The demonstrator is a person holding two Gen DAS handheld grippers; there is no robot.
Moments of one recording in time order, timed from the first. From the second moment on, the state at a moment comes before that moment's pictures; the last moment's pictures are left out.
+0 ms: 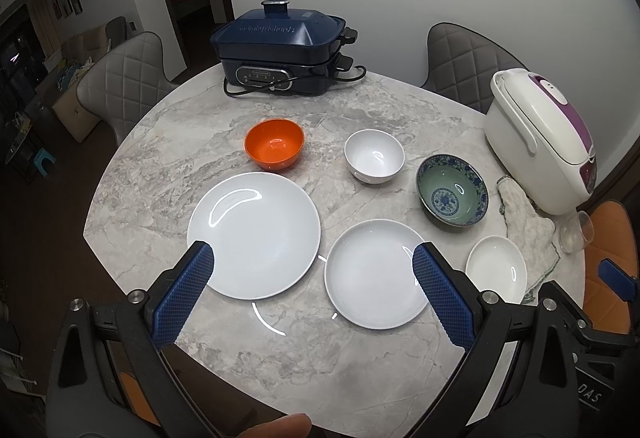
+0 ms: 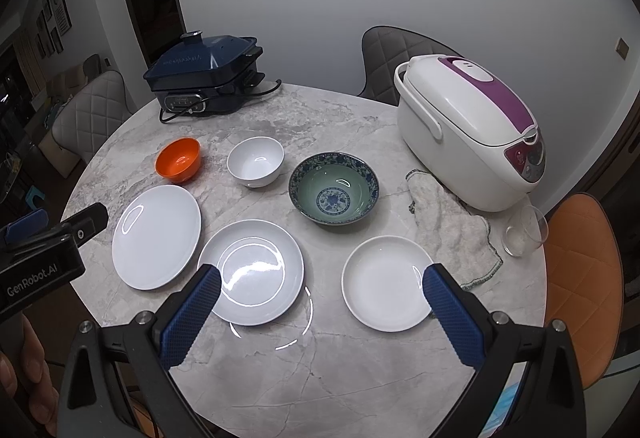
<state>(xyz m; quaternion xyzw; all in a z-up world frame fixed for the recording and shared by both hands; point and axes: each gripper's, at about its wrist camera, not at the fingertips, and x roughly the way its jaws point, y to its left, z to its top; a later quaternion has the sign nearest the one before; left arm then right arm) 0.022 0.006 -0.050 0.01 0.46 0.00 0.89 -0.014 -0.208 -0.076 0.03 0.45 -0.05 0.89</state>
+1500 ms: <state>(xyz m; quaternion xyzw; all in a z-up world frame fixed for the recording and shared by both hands) 0.324 0.272 -0.332 0.08 0.64 -0.37 0.66 0.042 -0.067 -0.306 0.46 0.46 -0.01 0.76</state>
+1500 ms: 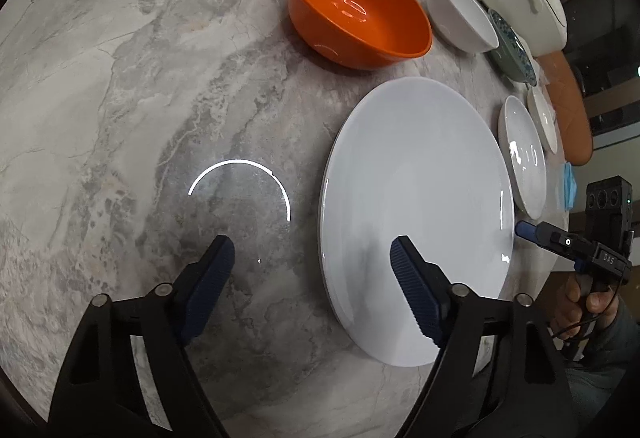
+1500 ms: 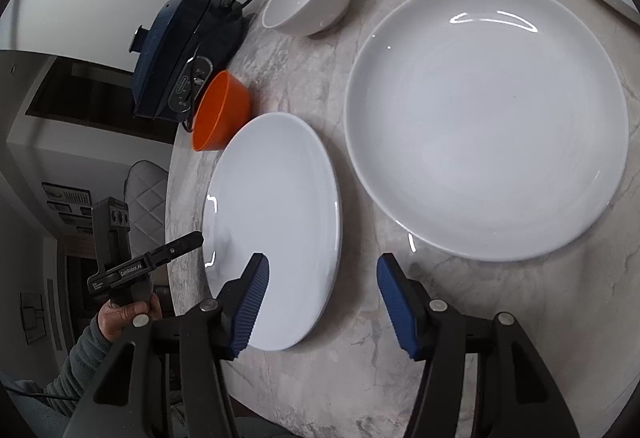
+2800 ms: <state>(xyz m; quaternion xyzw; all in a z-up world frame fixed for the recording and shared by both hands) 0.293 0.232 -0.312 0.10 0.65 -0.39 0.65 0.068 -0.064 -0.315 0.45 0.48 0.00 0.75</state>
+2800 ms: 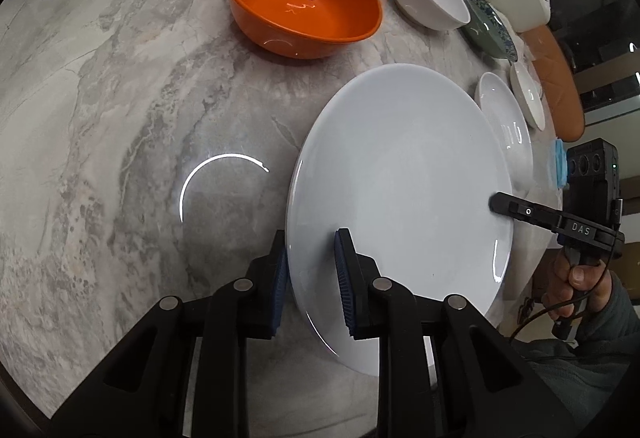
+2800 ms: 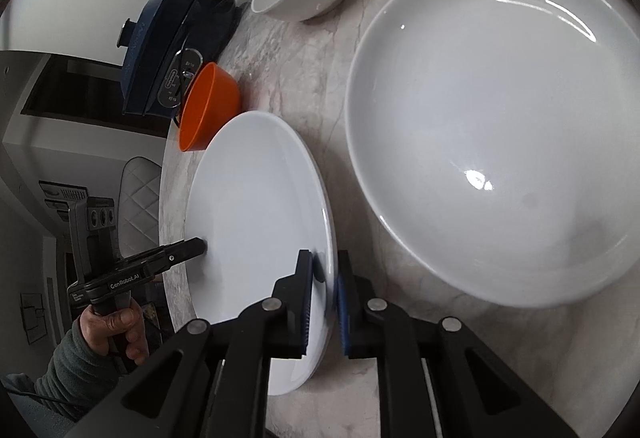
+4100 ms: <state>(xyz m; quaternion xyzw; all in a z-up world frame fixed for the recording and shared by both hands) 0.269 0.217 -0.264 -0.02 0.59 -0.39 0.71 -0.036 -0.084 -0.279 0.42 0.44 -0.06 0.79</state>
